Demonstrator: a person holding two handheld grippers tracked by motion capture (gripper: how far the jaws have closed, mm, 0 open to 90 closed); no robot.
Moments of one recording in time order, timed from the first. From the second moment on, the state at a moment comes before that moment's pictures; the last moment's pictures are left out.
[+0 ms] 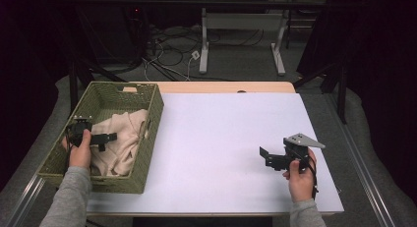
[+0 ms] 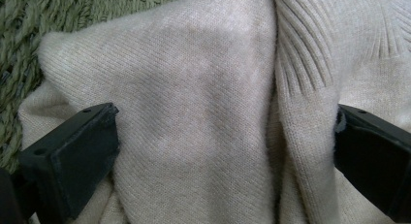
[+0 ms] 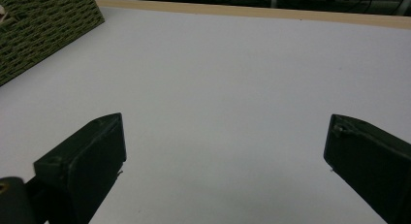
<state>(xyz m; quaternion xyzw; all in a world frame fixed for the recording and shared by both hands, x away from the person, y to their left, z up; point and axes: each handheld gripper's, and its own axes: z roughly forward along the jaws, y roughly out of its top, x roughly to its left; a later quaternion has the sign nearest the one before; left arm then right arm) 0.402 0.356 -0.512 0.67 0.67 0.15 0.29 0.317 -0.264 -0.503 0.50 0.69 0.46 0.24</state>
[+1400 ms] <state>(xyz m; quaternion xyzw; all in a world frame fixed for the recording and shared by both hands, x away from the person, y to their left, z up) 0.420 0.338 -0.532 0.73 0.63 0.13 0.23 0.321 -0.261 -0.507 0.50 0.70 0.45 0.24</state>
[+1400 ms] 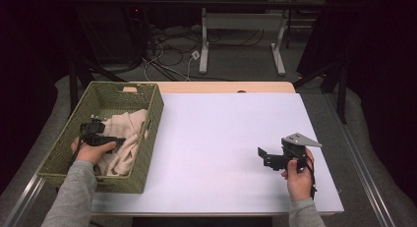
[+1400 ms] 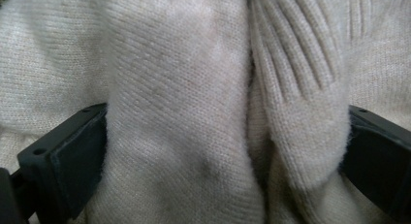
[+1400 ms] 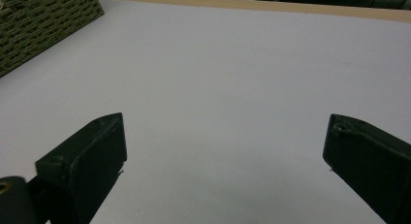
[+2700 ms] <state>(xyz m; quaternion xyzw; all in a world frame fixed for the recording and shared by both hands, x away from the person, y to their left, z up) 0.415 0.347 -0.504 0.71 0.63 0.09 0.29 0.326 -0.263 -0.512 0.51 0.69 0.45 0.23</state>
